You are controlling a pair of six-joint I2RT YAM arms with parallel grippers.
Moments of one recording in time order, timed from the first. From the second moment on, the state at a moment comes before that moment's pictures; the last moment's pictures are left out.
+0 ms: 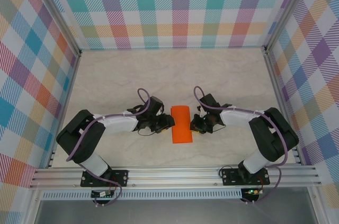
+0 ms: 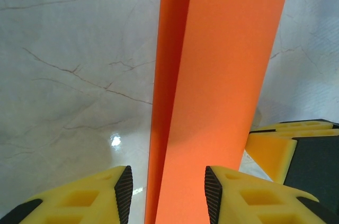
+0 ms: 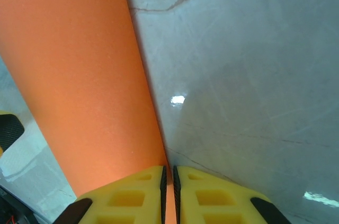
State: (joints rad) left arm -0.72 1.61 0.75 -0.11 0.33 -1.02; right arm 0.57 1.57 0.71 -0.35 -0.44 0.76
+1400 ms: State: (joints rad) left arm -0.71 1.69 0.77 0.10 0.46 -1.08; right arm 0.56 1.57 0.70 -0.34 -0.46 0.76
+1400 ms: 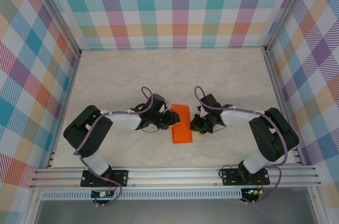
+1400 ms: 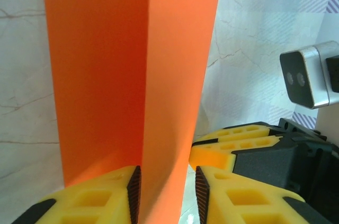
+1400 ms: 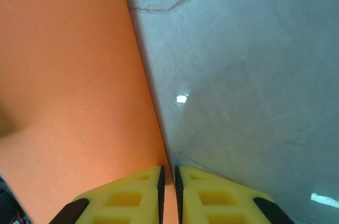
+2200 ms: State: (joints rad) left arm -0.68 1.73 0.82 0.10 0.50 -1.07; right arm 0.56 1.20 0.61 -0.40 -0.41 0.70
